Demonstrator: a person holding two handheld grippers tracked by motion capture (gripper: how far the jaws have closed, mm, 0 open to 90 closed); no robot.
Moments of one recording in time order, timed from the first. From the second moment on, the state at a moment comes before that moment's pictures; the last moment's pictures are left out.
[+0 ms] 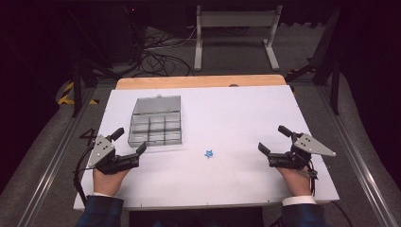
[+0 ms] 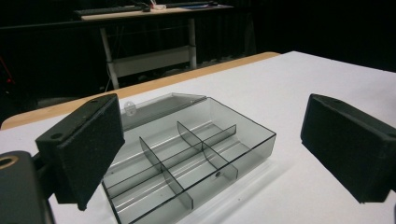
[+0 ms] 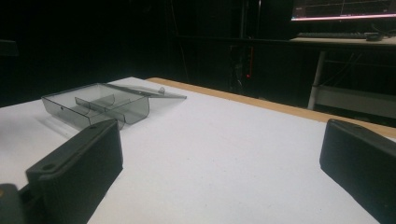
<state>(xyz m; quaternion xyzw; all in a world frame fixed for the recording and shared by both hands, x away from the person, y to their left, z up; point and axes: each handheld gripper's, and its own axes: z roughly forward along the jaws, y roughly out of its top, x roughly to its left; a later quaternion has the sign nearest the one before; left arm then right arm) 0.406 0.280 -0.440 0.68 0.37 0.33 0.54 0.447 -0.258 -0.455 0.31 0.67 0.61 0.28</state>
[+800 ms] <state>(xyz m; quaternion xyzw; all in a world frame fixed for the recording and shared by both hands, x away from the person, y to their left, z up) 0.414 0.234 -0.439 0.72 0.34 0.32 0.52 0.445 -0.257 -0.452 0.31 0.68 0.60 0.29</state>
